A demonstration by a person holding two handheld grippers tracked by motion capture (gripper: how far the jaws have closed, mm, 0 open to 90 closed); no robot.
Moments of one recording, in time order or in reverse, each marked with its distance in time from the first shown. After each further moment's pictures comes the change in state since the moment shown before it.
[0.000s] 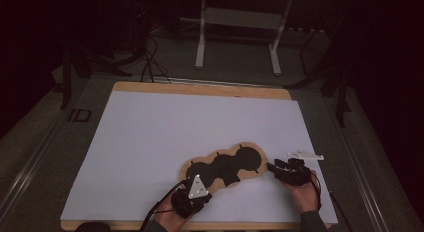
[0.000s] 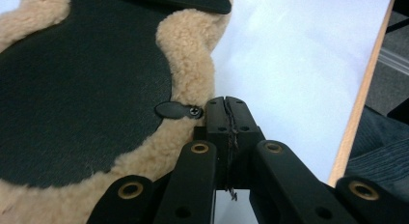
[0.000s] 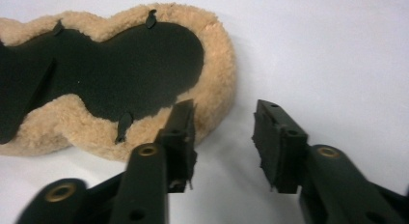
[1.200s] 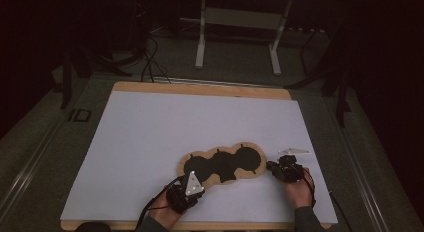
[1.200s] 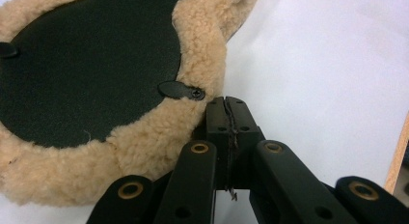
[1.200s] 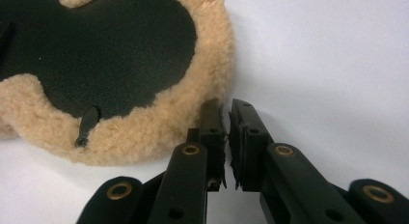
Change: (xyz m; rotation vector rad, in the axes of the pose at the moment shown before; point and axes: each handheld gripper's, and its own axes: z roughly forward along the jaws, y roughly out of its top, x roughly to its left) left arm 0.012 -0.005 0.000 0.041 0.083 0.025; right arm 0.009 0.006 0.020 0.122 -0.075 -0.014
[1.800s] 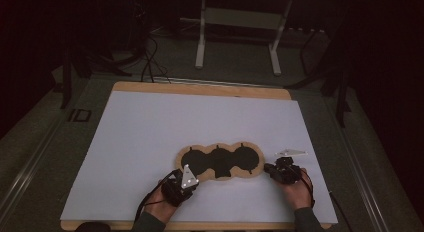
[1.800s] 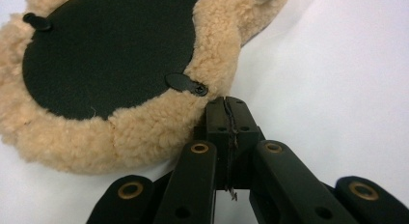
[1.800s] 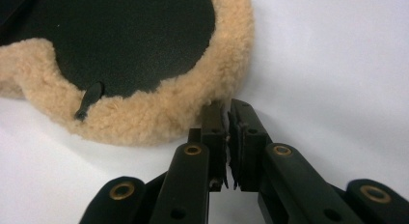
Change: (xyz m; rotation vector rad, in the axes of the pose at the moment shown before) left arm 0.022 -0.002 -0.002 0.015 0.081 -0.026; right arm 0.007 -0.002 0.002 0.028 0.038 -0.045
